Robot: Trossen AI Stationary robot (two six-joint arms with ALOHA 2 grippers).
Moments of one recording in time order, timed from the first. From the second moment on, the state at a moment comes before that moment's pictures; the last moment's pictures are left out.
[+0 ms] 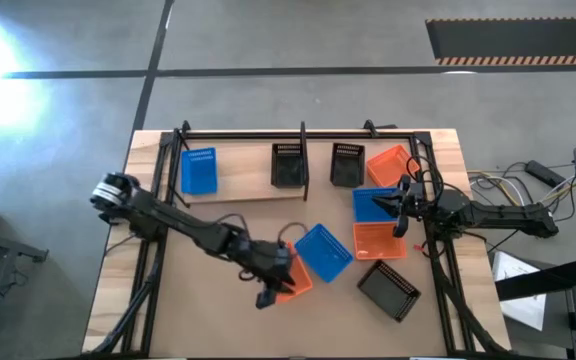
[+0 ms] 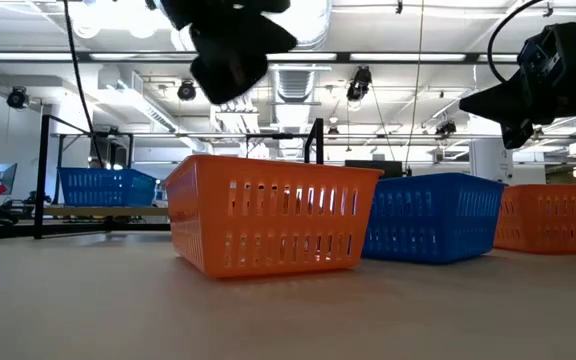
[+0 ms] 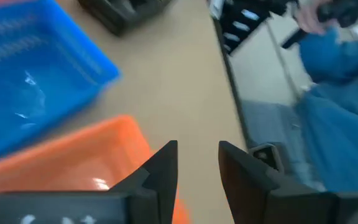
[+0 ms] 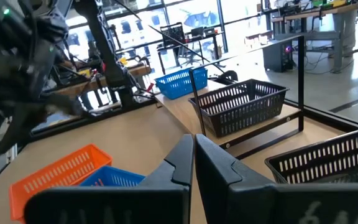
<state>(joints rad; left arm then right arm) -0.34 1.67 1.12 -0.04 0.16 -0.49 -0.04 0.09 0.01 0.06 0.19 0.22</state>
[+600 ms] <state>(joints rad) -0.37 1.83 1.26 -0.21 0.20 -0.52 -0.04 0.11 0.01 0.06 0.19 0.22</state>
